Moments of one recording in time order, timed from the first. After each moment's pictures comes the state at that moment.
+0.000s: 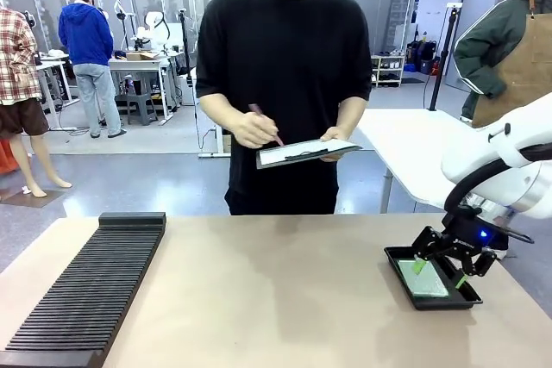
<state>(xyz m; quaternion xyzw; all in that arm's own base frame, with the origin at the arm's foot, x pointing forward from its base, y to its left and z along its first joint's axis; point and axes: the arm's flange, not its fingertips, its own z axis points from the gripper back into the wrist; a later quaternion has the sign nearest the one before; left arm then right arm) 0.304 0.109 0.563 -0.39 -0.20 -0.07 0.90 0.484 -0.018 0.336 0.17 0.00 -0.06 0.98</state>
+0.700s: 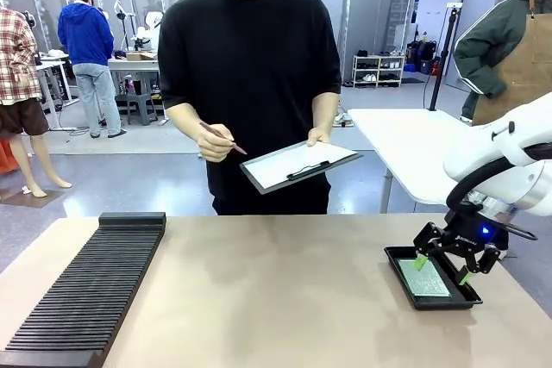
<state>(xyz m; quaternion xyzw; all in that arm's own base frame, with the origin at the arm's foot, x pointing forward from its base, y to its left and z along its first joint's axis) 0.304 0.109 0.563 -0.39 -0.20 -0.07 0.90 0.482 -0.019 0.343 0.16 0.00 -0.07 0.98</state>
